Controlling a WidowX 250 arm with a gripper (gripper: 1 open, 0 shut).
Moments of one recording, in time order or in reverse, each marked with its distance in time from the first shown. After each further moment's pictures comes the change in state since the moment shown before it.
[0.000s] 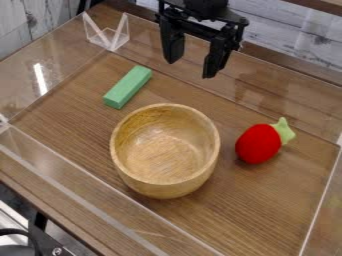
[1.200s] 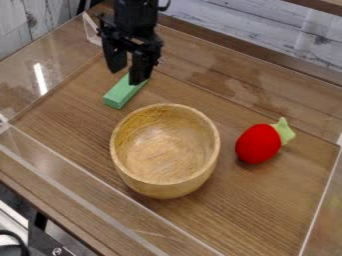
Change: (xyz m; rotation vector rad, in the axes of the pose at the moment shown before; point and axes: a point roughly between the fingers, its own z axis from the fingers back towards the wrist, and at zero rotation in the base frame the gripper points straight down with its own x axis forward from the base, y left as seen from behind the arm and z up) arm -0.010 0.107 -0.046 0.054 -0.008 -0.051
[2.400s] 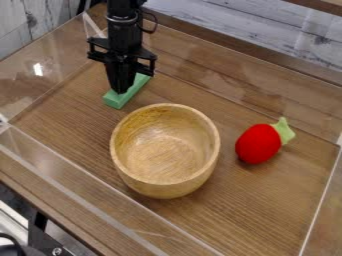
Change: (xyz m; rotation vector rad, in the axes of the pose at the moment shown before) arm 0.020 0.022 -0.046 -0.022 0.037 0.274
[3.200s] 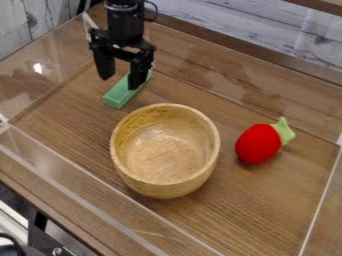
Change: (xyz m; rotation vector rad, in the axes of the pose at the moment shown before) arm -0.008 0.000 0.019 -0.033 0.065 -0.085
